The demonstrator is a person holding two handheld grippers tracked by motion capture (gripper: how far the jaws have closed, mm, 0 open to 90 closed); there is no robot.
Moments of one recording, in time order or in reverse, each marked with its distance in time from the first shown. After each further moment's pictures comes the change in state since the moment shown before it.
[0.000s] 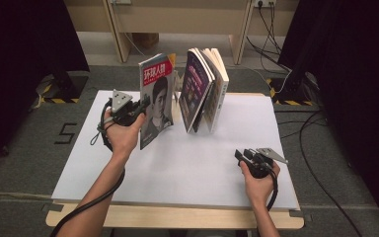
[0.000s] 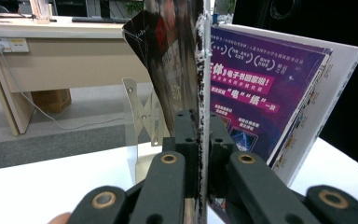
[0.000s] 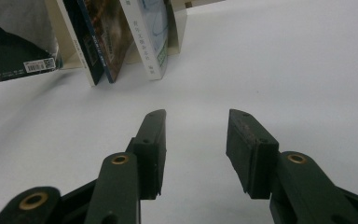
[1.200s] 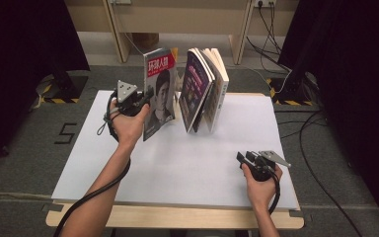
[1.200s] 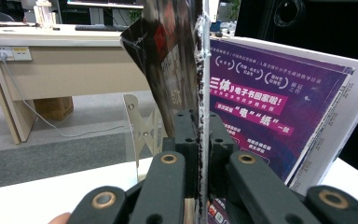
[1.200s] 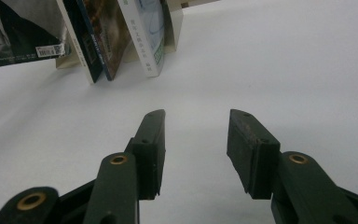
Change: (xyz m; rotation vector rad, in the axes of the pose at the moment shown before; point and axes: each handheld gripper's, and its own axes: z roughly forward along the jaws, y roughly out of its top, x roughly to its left) left arm 0.003 0.011 0.028 -0.016 0.012 -0.002; right arm -0.001 -0.003 -0.009 -0.005 -0.009 0.000
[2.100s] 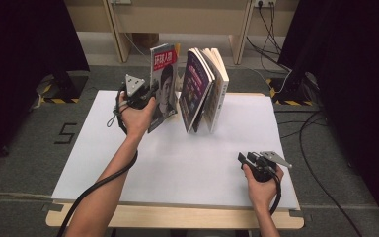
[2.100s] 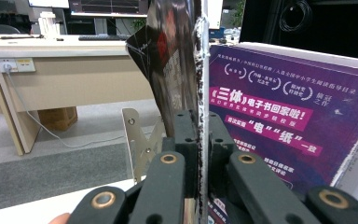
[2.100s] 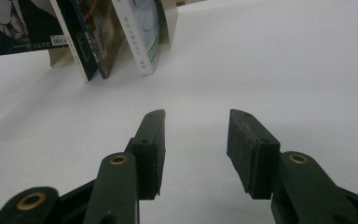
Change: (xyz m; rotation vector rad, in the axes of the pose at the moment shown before) left arm 0.001 -0.004 0.038 -0.049 0.012 0.038; right arm -0.004 -0.002 -0.002 0.008 -0.014 0.007
